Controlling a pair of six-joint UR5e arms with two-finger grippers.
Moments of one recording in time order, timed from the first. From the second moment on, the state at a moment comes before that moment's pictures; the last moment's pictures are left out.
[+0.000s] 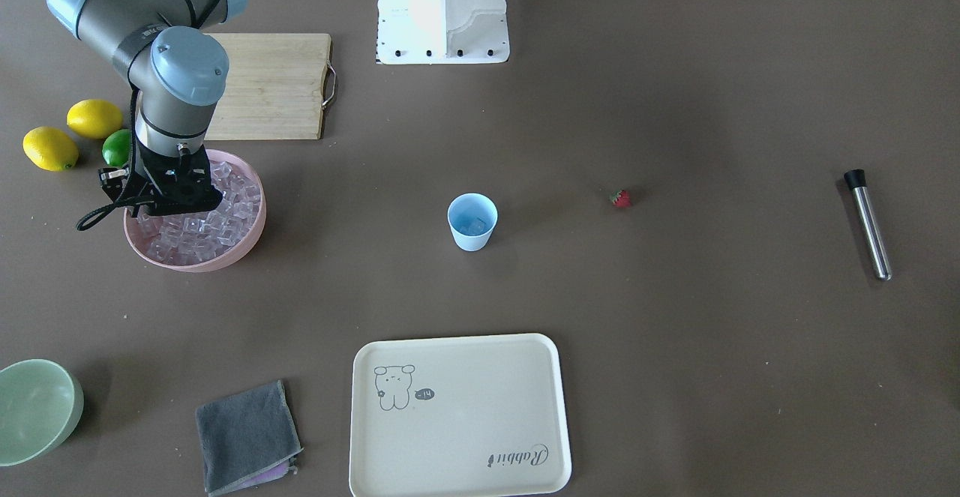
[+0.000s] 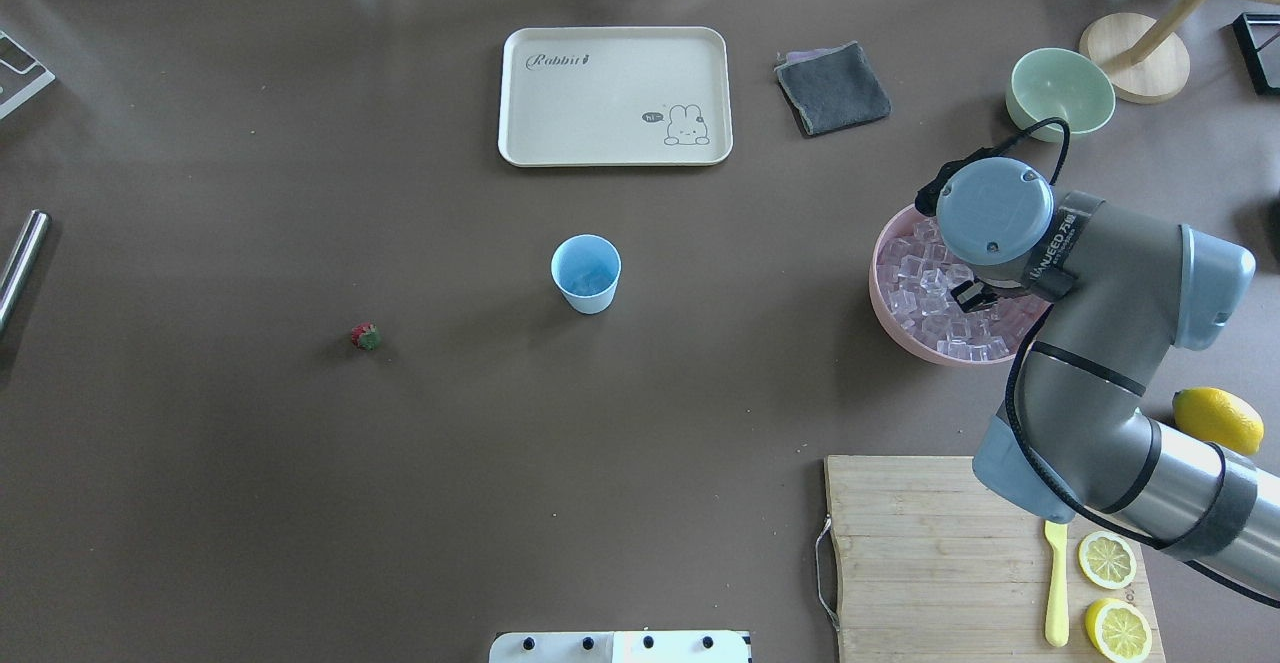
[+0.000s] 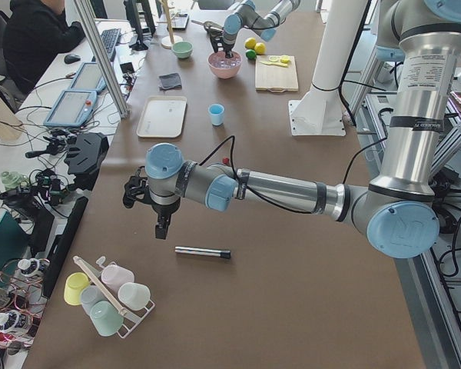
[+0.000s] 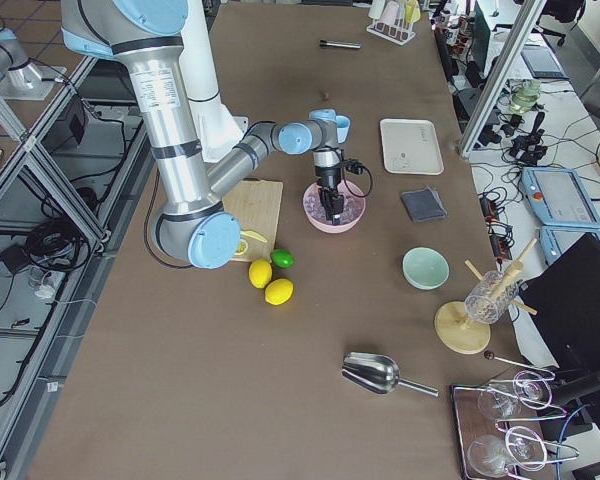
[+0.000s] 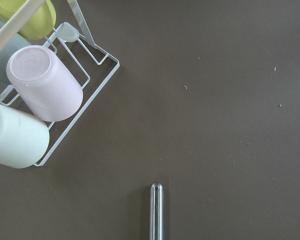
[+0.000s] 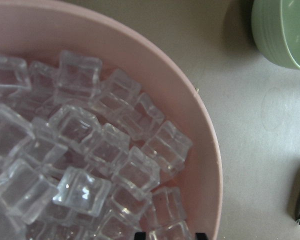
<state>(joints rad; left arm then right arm) -1.53 -1.69 -1.61 -1.76 -2.38 -0.23 0.66 -1.27 1.88 -1.94 1.56 0.54</state>
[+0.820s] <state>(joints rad) -1.53 -1.69 -1.61 -1.76 -2.38 -0.23 0.68 -1.26 1.88 -1.94 1.56 0.51</state>
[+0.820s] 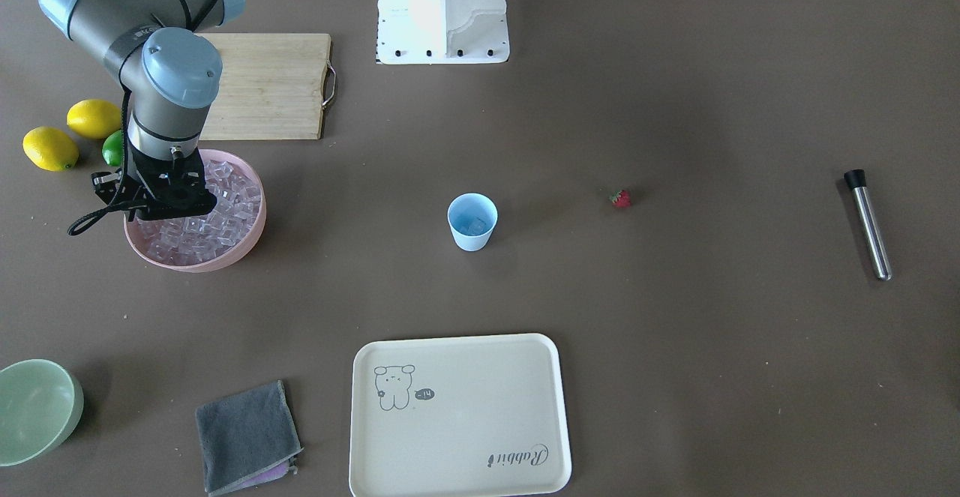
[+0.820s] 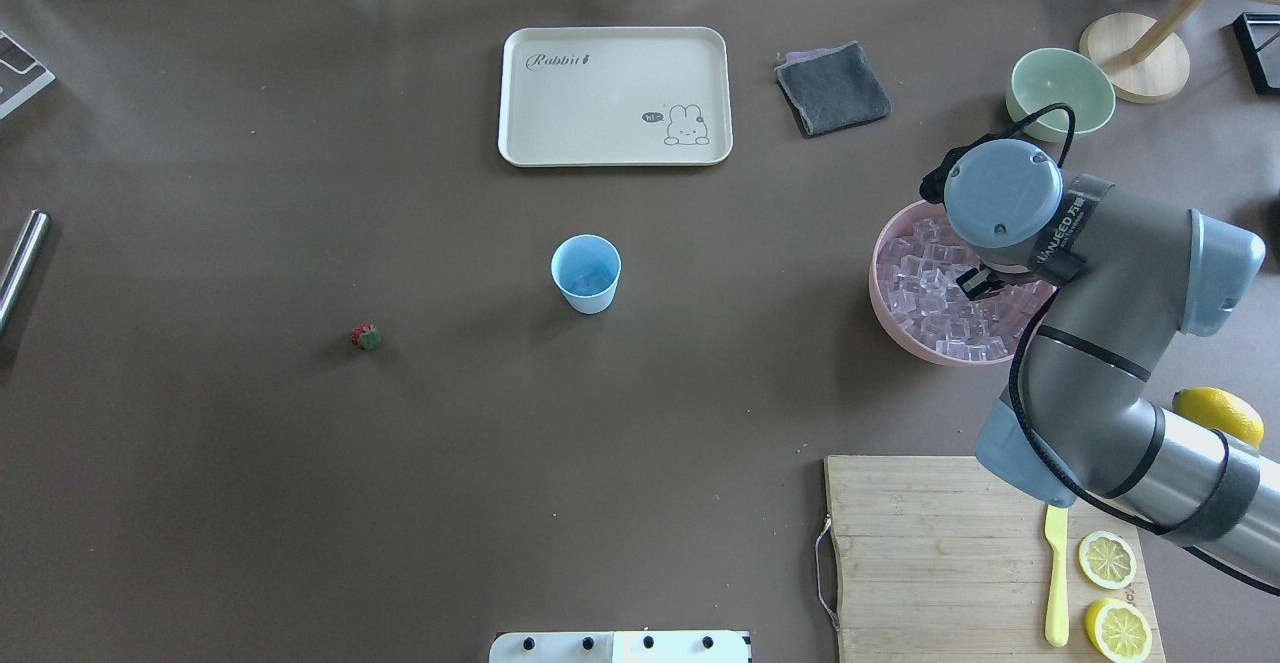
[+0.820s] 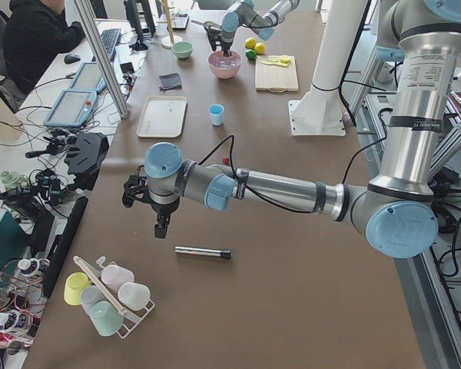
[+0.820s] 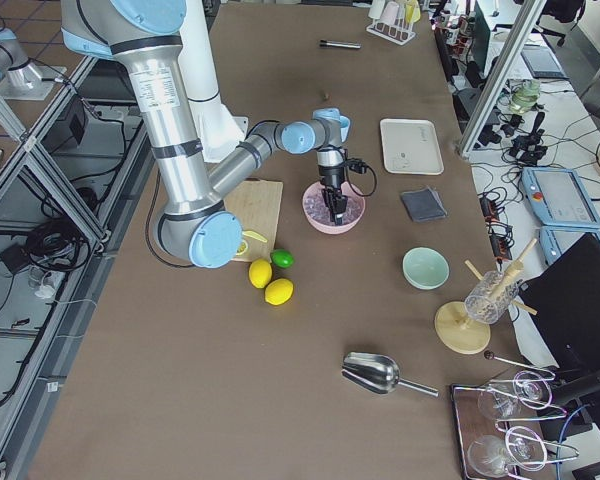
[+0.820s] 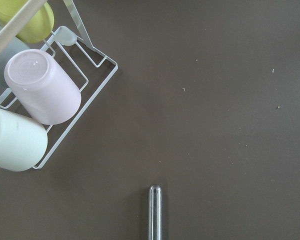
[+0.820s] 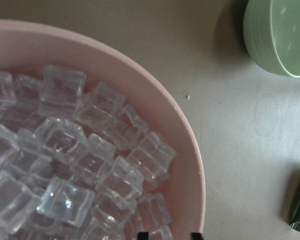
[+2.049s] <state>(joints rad) -1.52 -1.69 -1.61 -1.76 -2.38 -0.25 0.69 -1.22 1.86 -1.96 1.58 0.52</state>
